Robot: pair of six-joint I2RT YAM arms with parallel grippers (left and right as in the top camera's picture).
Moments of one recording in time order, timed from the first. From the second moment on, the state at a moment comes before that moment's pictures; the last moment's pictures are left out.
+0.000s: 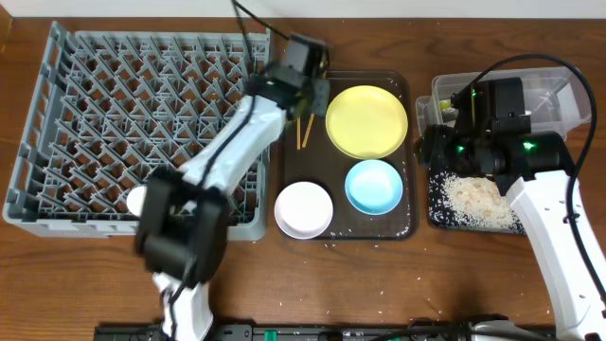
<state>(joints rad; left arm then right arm) -0.43 1.99 1.59 -0.48 -0.02 -0.20 0.14 1.39 1.24 -0.95 -0.21 0.38</state>
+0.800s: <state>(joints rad) -0.45 2.25 1.60 -0.29 -0.07 -0.11 0.14 1.39 1.24 -0.96 -0.21 0.38</state>
